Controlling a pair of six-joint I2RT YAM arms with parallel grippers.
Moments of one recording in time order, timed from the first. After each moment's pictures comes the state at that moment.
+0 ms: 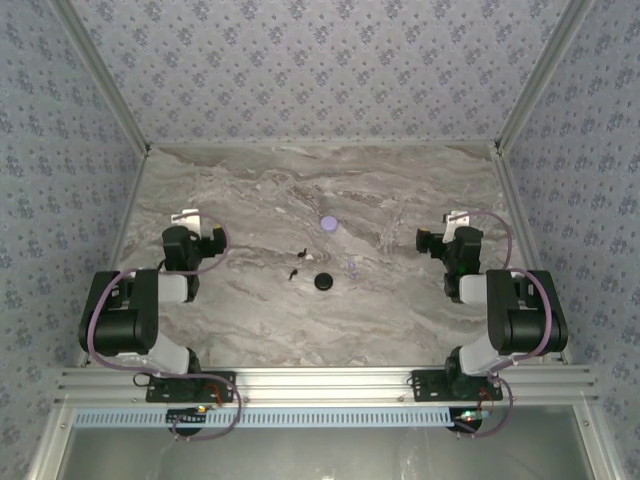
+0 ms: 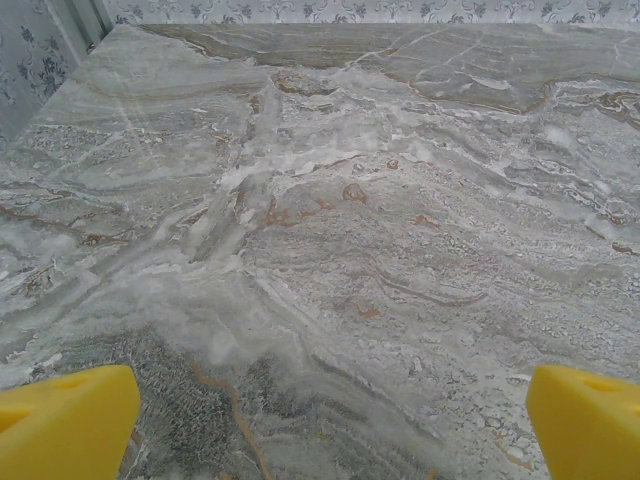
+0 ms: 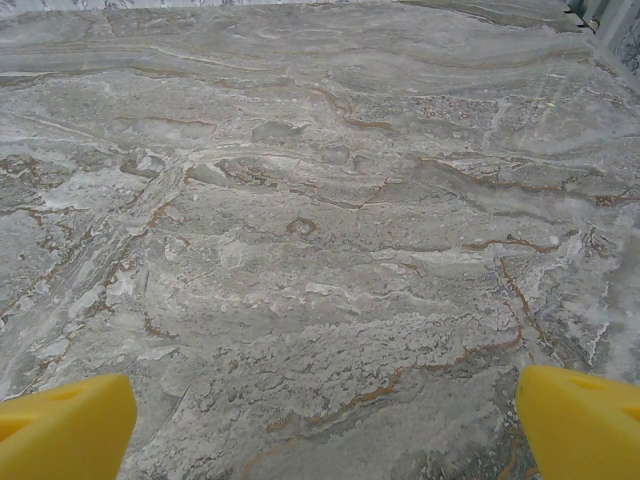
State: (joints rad) left arm 0.02 1.53 0.40 0.72 -0.04 -0.01; right arm -0.03 1.52 0.38 0.70 0.01 -0.01
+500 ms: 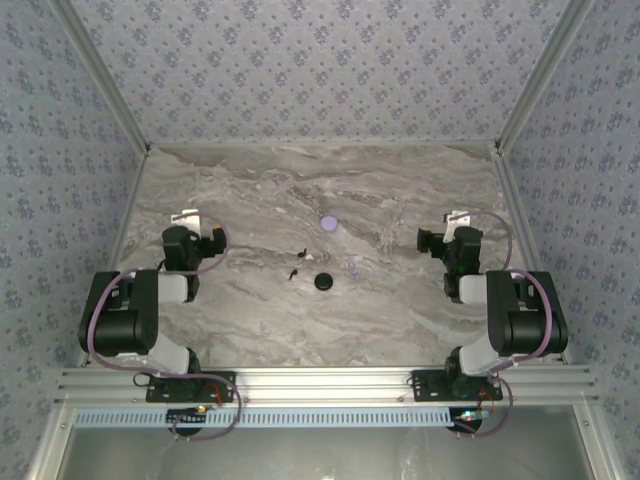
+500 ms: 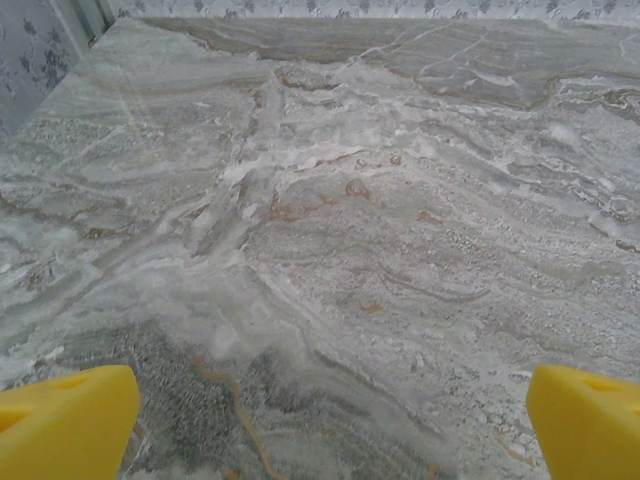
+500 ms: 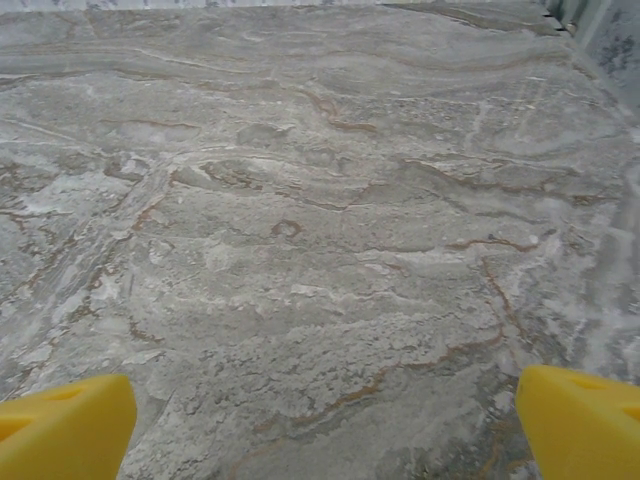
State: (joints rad) left arm 0.02 1.51 0.40 0.70 -0.05 -0.02; right arm -0.03 1.50 0.38 0.69 0.06 -0.01
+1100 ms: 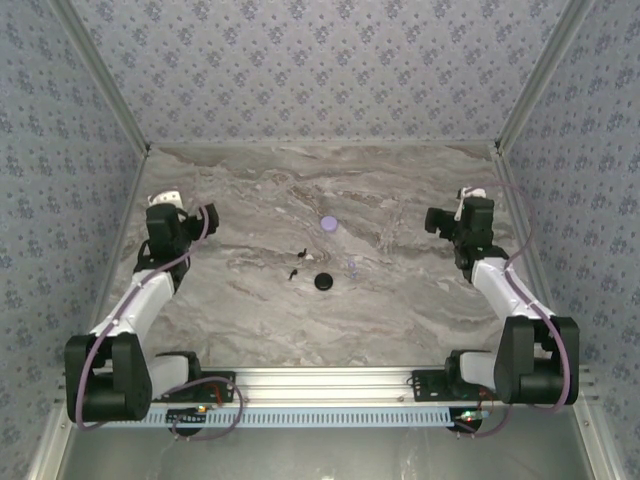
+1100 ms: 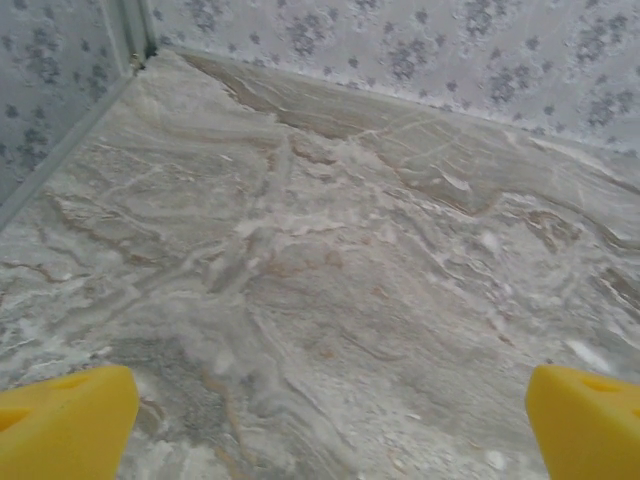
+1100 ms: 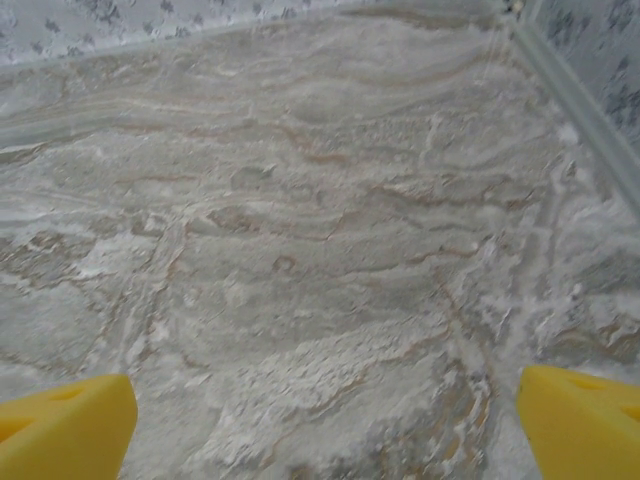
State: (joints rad) left arm -0.02 1.16 0.65 0.05 -0.07 -0.24; right arm -0.01 1.25 0.70 -0.06 0.08 0.14
